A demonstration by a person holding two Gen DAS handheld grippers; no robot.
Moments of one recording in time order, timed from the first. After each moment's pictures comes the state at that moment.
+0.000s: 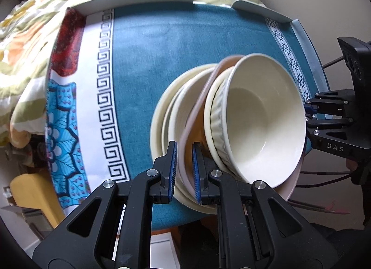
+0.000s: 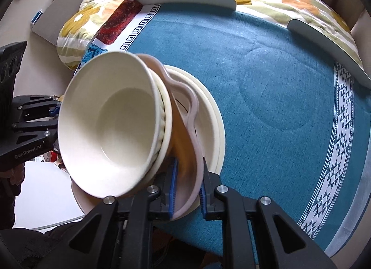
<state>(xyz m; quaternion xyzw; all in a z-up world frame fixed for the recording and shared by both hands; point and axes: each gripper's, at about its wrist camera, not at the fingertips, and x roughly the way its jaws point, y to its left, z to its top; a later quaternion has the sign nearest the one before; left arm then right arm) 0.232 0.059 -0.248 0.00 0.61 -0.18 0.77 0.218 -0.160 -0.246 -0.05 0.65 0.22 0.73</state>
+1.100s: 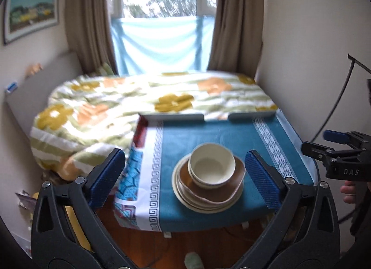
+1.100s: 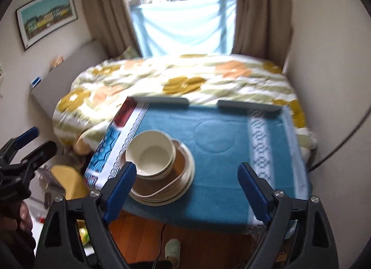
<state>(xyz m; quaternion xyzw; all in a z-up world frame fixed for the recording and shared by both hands) 0.025 0.046 -0.028 0.01 0.30 -0.04 0.95 0.032 -0.213 -0.045 0.01 0.39 0.07 0.92</state>
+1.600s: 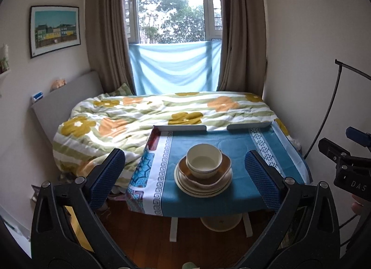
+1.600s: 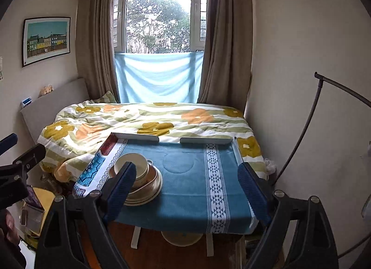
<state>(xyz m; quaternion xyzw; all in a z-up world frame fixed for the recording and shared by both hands) -0.111 0.002 0.010 0.02 0.24 0.00 0.97 -0.108 -0.231 0.004 -0.02 0.27 0.01 0.96</state>
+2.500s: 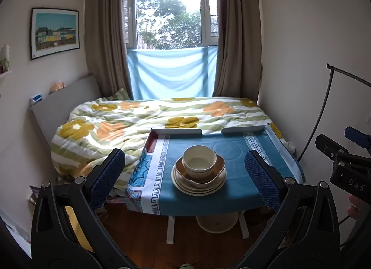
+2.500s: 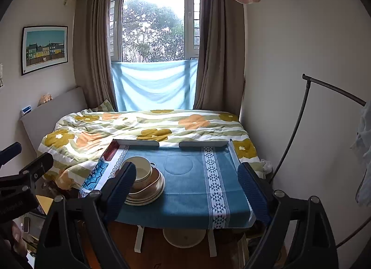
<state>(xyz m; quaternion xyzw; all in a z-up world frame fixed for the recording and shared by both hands) -0.143 0.003 0.022 0.02 0.22 -0.01 0.98 -0.142 -0.225 0.016 0.00 0.24 -0.02 0.97</state>
